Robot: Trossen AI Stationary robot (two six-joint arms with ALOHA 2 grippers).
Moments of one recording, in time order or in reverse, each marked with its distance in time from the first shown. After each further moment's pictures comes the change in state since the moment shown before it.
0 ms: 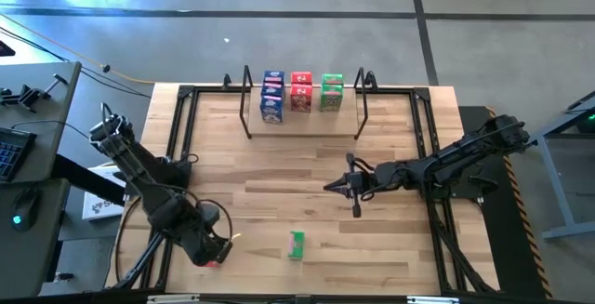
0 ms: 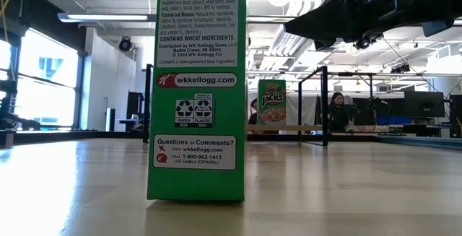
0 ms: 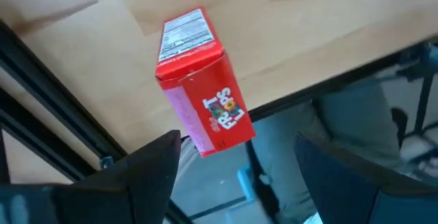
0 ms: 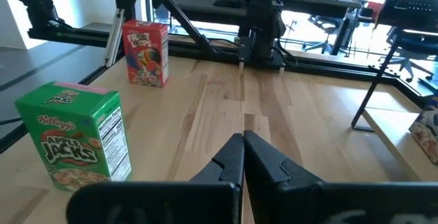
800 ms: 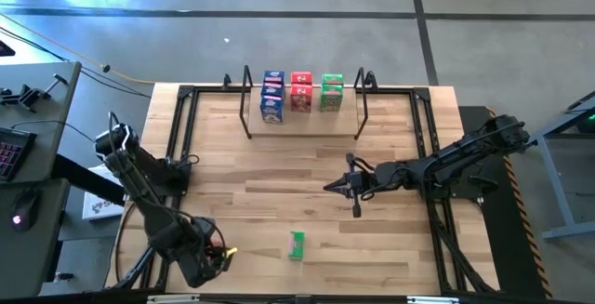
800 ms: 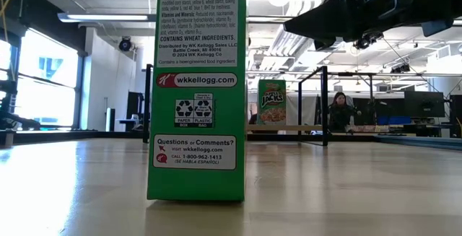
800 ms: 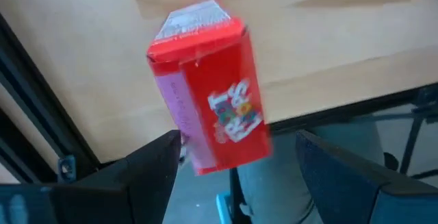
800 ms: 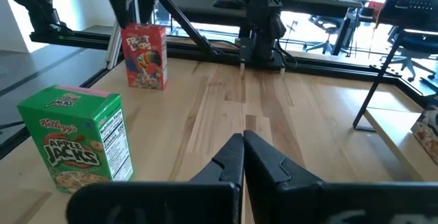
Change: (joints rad) left arm -0.116 0.117 0.000 0.065 -0.094 -0.266; right arm 0.000 0.000 0.001 0.004 -0.005 0.009
